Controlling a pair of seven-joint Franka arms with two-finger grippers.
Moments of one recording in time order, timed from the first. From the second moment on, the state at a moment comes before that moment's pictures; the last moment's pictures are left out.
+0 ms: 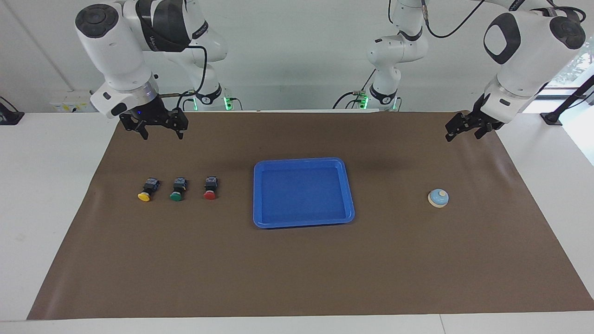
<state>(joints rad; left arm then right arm) 0.10 -0.02 -0.08 -1.73 -0.04 1.63 -0.02 0.02 -0.03 0.03 -1.74 -0.03 1.62 0.04</state>
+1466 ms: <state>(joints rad) 0.13 0.04 -0.08 -1.96 -0.03 2.02 0.00 0.02 -0.03 0.04 -1.74 -0.03 1.62 0.04</state>
